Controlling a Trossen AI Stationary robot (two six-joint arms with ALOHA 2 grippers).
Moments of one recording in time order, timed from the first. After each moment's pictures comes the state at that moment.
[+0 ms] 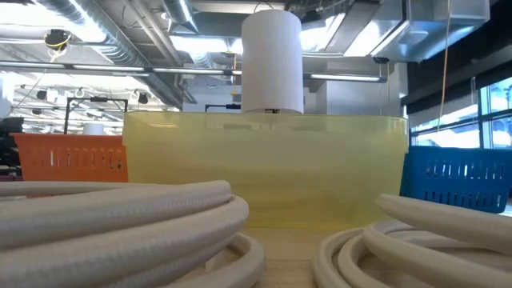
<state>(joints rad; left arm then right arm) -1.07 1.31 1.05 -1.01 -1.24 -1.11 1.04 1.76 1.20 -1.16 0.03 2.37</state>
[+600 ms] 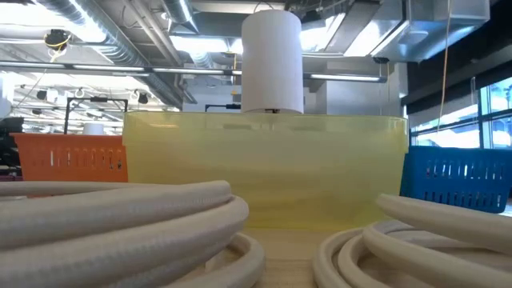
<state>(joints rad) -1.07 1.31 1.05 -0.96 -1.29 -1.17 1.08 1.94 1.21 -1.03 0.06 2.35</state>
